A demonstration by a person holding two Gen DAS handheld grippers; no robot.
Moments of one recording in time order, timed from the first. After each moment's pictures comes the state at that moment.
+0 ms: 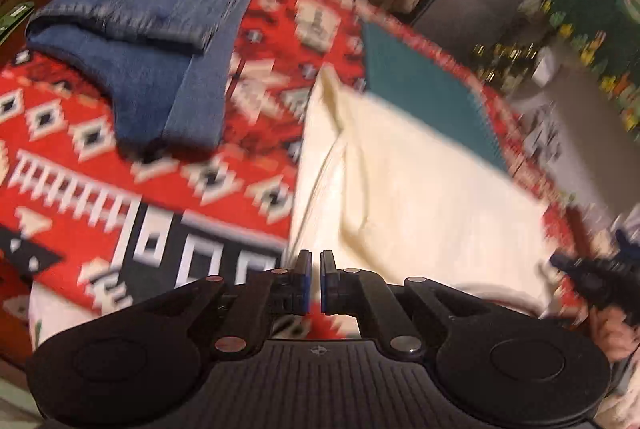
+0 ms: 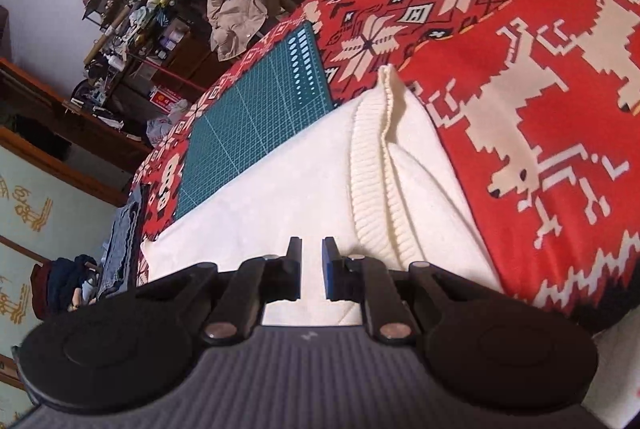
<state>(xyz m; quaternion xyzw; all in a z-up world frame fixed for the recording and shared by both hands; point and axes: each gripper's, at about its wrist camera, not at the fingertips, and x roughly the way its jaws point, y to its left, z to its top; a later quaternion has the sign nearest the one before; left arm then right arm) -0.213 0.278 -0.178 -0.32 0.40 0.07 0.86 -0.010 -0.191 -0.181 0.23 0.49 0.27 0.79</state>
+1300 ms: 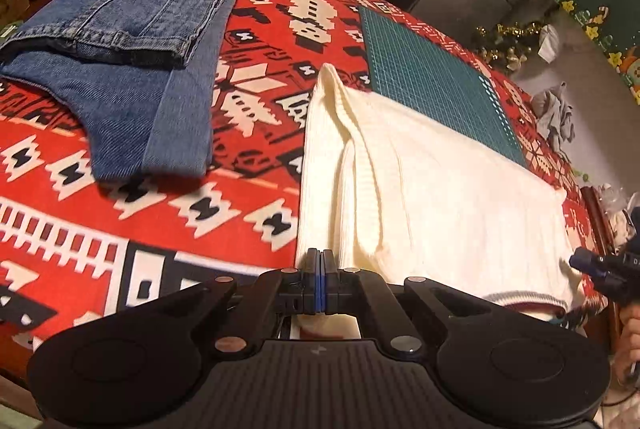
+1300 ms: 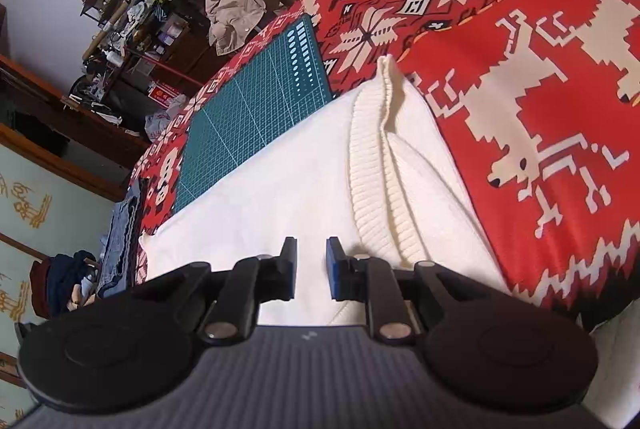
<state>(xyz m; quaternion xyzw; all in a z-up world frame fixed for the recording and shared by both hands) -0.191 0.275 -0.191 -0.26 0.45 0.07 0.85 -0.014 -0.193 -0.183 0.23 0.50 0.27 0.79</state>
